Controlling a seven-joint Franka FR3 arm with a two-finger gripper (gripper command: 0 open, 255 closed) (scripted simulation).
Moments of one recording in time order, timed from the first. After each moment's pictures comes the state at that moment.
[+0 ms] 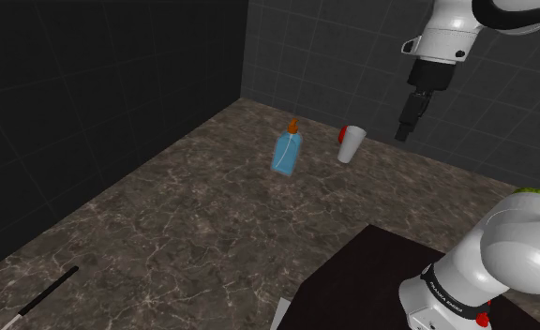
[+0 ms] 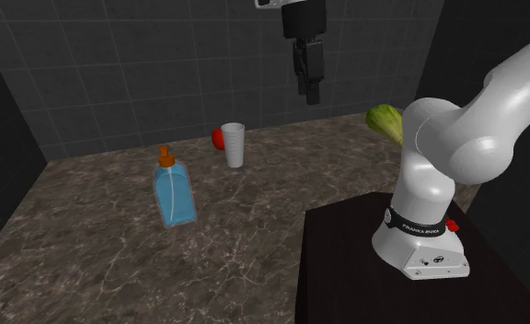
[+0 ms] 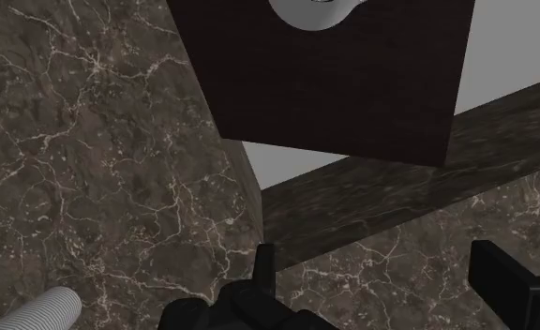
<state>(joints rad) 0.02 -0.76 -0.03 -2.40 0.03 1.50 -0.17</state>
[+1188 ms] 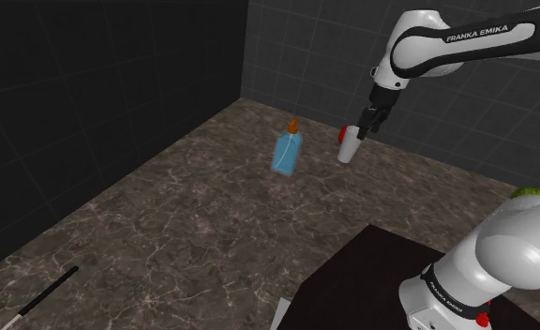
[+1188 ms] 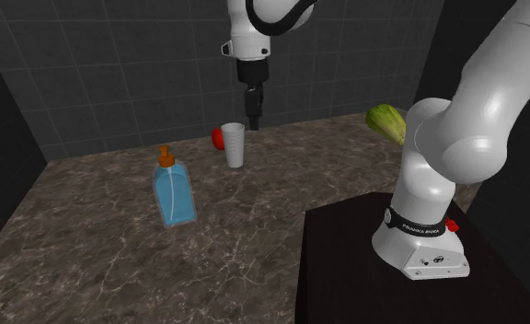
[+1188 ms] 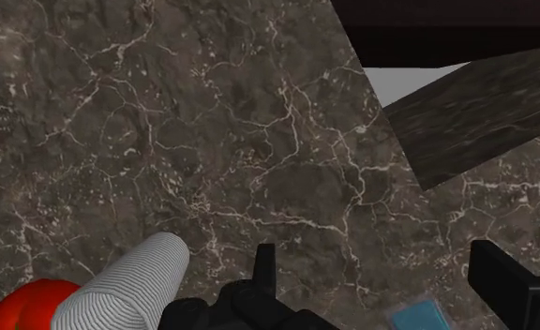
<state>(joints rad) -0.09 -0.37 -0.17 -2.39 -0.09 1.98 -0.25</state>
